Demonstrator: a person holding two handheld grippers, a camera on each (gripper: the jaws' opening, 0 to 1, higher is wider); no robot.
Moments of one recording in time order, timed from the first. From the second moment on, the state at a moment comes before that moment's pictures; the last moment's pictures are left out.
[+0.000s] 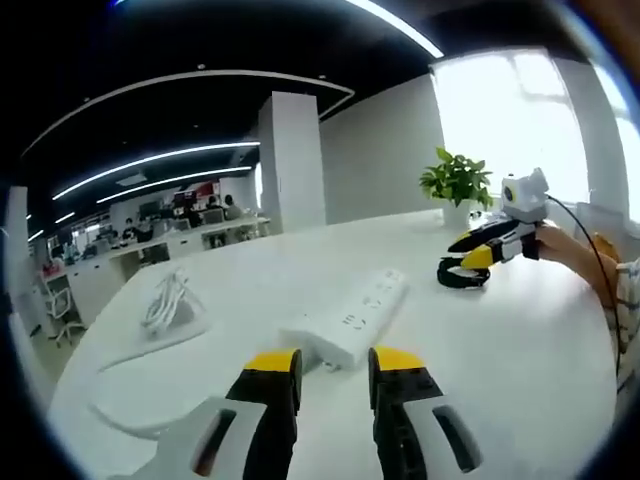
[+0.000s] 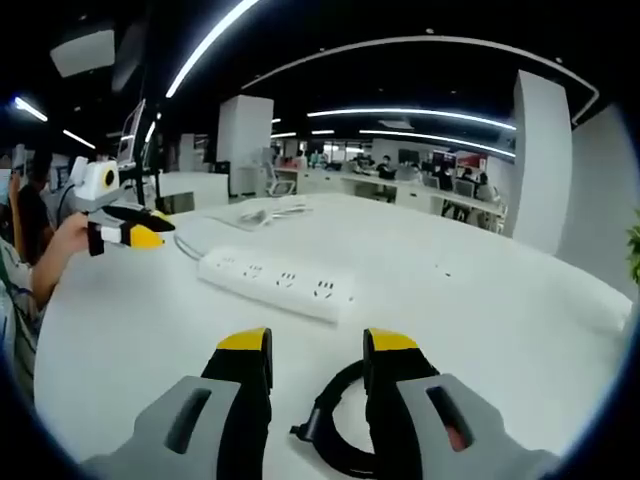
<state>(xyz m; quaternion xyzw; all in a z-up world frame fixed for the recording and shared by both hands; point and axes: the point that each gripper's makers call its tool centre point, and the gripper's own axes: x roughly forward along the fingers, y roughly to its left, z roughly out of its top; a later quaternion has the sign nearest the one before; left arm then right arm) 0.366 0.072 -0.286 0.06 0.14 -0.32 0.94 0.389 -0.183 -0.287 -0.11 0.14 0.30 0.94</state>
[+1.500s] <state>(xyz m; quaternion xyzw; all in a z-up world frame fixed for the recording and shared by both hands) 0.390 0.040 -0.321 0.04 0.20 -0.38 0.90 0.432 -0.159 -0.317 -0.11 0.18 0.36 0.91</state>
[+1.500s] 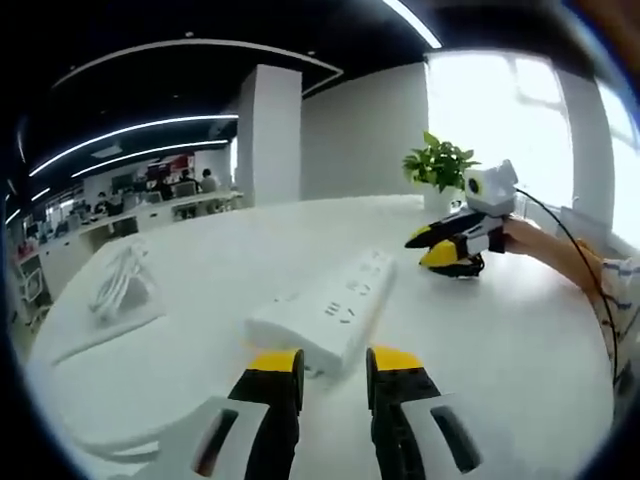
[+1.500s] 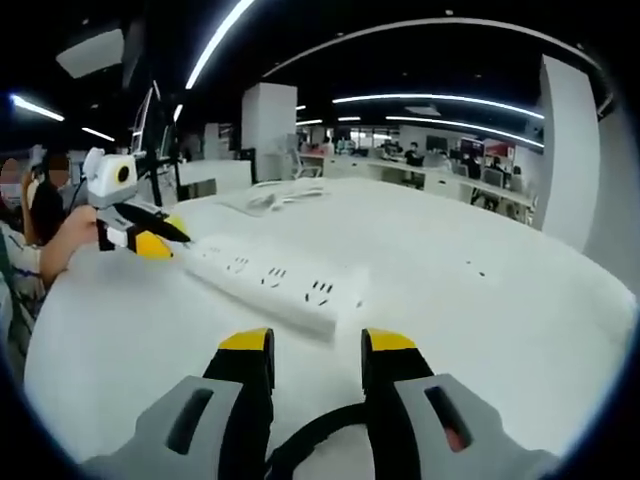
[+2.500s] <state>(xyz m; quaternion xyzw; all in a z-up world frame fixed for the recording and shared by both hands) 0.400 0.034 -0.329 0.03 0.20 -0.38 0.90 0.448 -0.153 -0.326 -0.11 0.19 0.38 0.90</state>
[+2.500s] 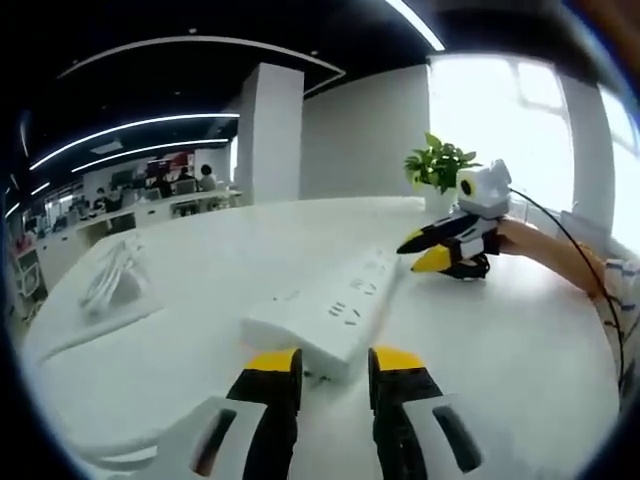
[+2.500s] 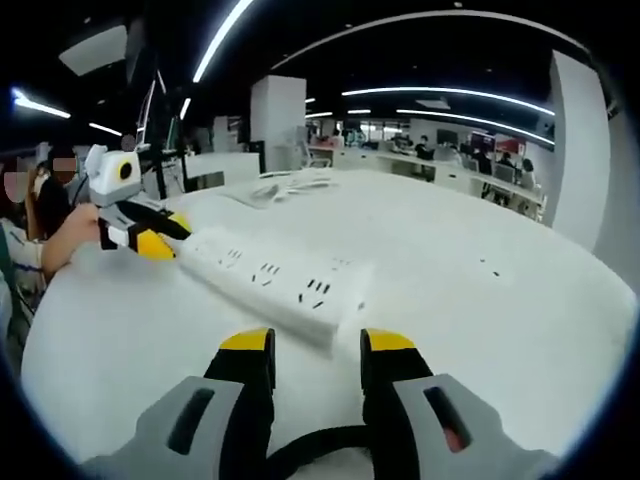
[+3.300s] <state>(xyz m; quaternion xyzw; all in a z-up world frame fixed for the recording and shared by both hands) 0.403 0.034 -0.333 0.03 0.20 -0.38 0.90 0.455 -0.137 -0.330 -0.14 0.20 0.39 0.89</state>
